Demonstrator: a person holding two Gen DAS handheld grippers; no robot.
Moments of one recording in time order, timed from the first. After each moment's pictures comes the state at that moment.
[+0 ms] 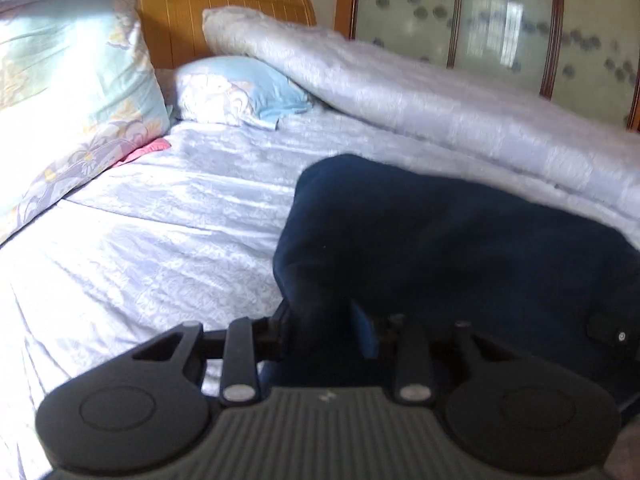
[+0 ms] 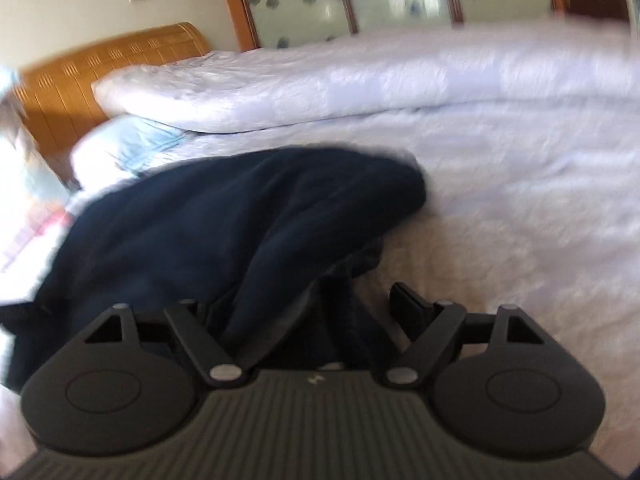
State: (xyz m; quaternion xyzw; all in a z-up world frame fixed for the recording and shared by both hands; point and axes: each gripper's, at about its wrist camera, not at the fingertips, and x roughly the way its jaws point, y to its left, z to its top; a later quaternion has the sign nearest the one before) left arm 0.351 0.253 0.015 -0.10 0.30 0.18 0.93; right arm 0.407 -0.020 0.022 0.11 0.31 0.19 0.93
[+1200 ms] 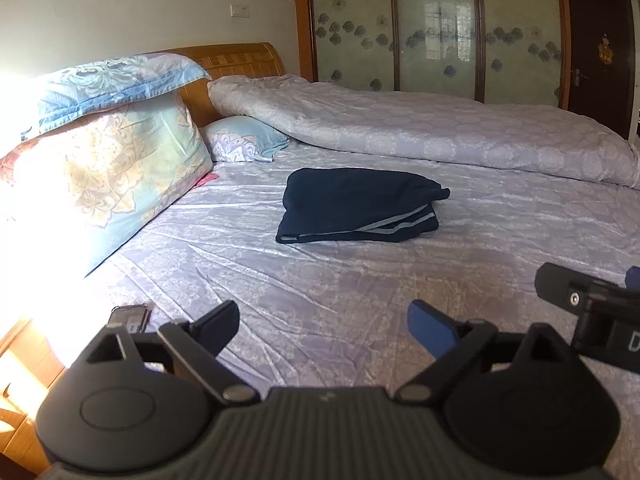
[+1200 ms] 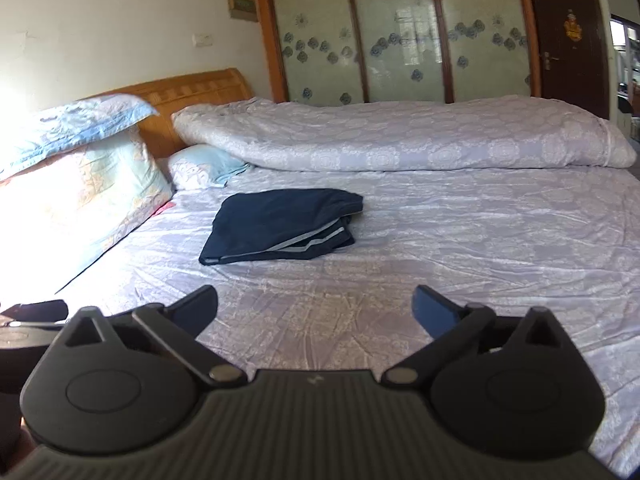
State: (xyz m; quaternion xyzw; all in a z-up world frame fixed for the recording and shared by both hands) left arm 0.014 0.072 0.174 -0.01 0.30 0.15 0.94; right arm 0.083 -0.084 0.152 0.04 0.24 0.17 0.95
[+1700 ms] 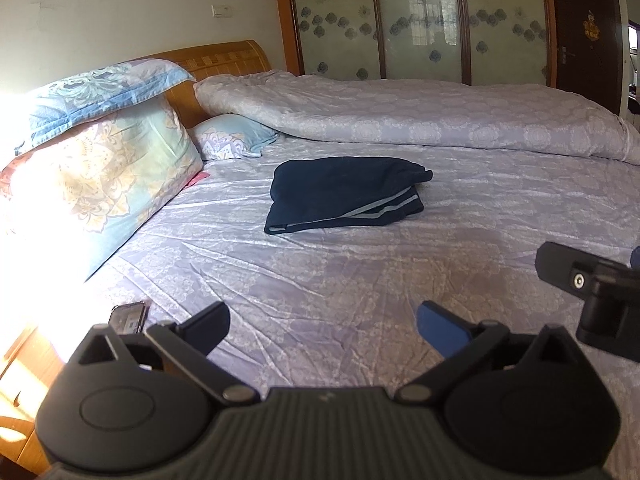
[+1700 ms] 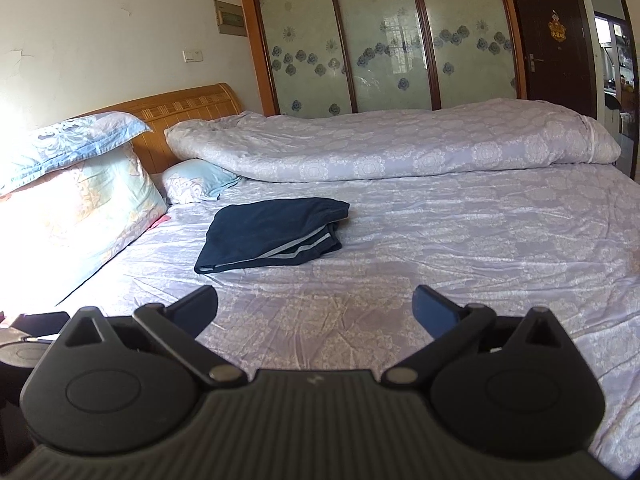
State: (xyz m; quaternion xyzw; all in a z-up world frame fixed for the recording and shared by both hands) left arm 0.007 0.045 0.170 0.01 0.32 0.15 0.94; right arm 0.077 -0.099 0.148 0.05 0.23 0.16 0.96
